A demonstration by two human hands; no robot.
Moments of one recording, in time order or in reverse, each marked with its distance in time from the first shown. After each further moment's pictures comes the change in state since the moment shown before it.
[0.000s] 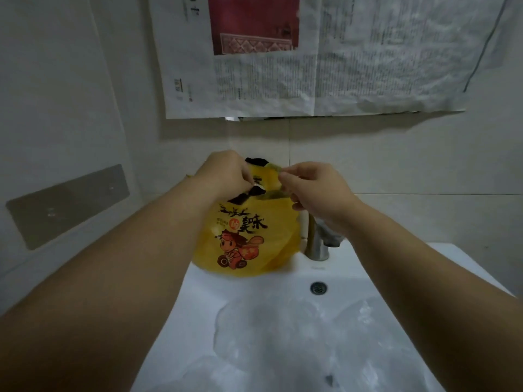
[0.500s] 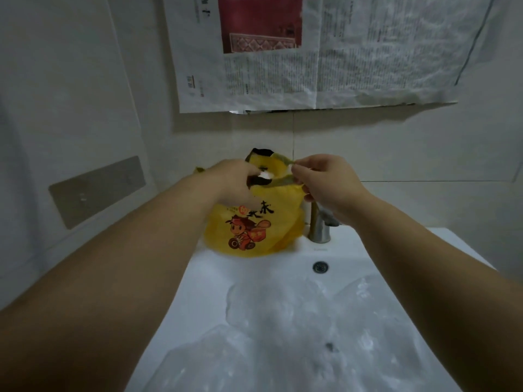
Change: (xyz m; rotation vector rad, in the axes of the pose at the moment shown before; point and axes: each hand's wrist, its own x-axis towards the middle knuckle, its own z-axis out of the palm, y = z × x) left_hand -0.040 0.001 -0.010 0.071 -0.246 0.031; right_hand -0.028 -0.013 -0.005 -0.013 0.071 0.028
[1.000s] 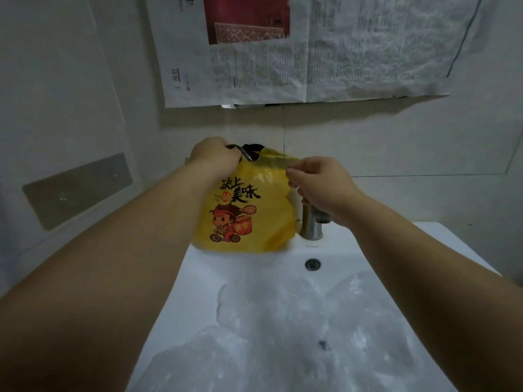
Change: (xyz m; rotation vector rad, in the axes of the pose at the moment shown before) left_hand 0.028 0.001 0.001 -0.481 0.400 -0.296; right_hand 0.004 0.019 -0.005 -0.045 -0.011 -0.003
